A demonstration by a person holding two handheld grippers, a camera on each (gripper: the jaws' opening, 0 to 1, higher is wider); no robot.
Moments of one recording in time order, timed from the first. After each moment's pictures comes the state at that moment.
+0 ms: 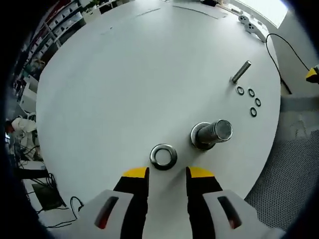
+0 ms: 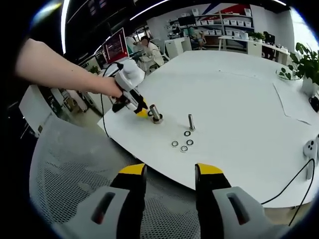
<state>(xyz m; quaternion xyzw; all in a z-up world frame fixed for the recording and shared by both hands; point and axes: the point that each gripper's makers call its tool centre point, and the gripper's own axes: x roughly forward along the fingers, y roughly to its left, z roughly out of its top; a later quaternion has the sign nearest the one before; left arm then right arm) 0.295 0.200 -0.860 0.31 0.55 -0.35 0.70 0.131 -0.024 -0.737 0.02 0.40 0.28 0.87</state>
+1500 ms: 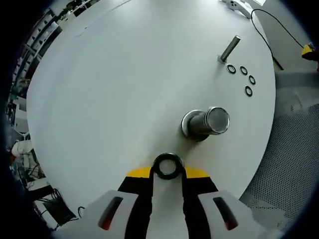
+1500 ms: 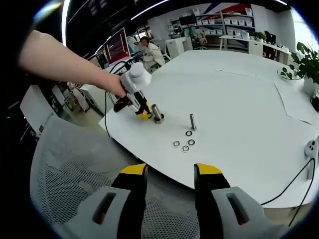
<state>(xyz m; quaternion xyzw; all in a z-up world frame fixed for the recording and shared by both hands) 0.275 0.202 -0.868 0.34 0.57 -0.39 0.64 0.130 -0.022 -0.738 0.02 0.40 0.28 0.87</state>
